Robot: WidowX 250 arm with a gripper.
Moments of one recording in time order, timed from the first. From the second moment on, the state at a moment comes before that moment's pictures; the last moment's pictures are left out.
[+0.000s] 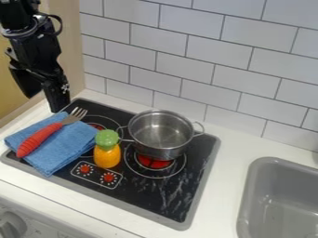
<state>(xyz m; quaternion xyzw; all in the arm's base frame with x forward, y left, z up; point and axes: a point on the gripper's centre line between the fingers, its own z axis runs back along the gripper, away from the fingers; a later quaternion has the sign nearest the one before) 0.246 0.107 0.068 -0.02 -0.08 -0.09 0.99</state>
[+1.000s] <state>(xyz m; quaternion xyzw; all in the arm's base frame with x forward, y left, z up) 0.282 0.042 0.060 -0.15 -0.09 -0.11 0.98</state>
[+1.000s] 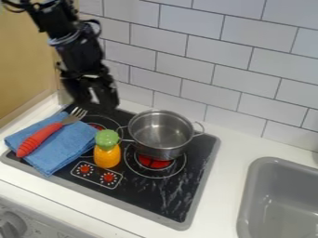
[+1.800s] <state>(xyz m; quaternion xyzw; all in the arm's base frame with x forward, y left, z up) 0.321 0.011 0.029 -0.16 -0.06 -0.12 0.98</state>
